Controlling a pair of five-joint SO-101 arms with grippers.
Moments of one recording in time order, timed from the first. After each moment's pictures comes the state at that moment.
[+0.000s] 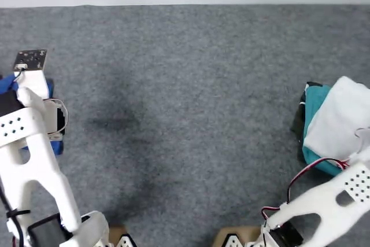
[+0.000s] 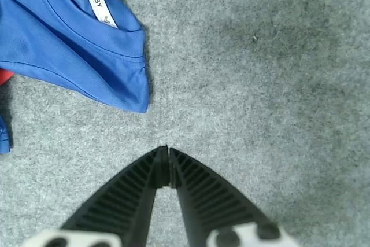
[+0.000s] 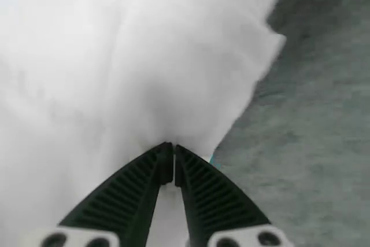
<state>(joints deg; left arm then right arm) -28.2 -17.0 15.6 94.7 -9.0 51.3 60.1 -76.7 100.7 45.6</state>
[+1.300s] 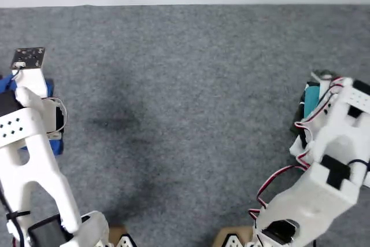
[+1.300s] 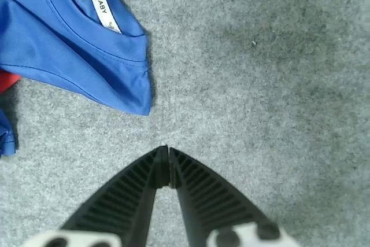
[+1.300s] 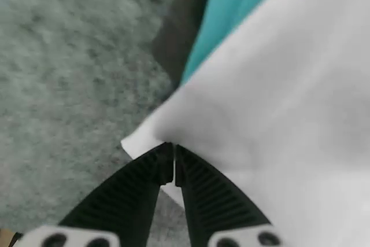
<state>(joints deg) -28.2 -17.5 14.3 95.2 -9.0 28.6 18.2 -2.2 86.2 34.9</state>
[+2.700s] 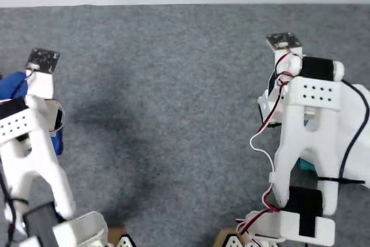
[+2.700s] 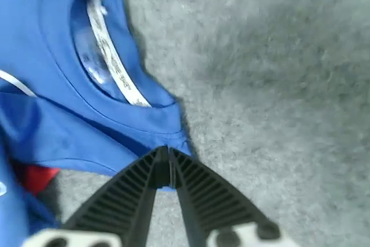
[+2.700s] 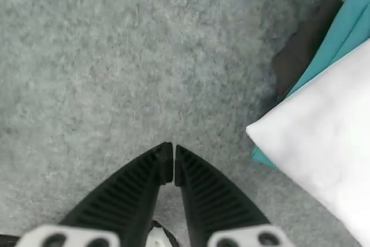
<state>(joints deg) -31.2 -7.7 25.5 67.0 -25.4 5.5 -5.8 -2.3 100.7 17.5</state>
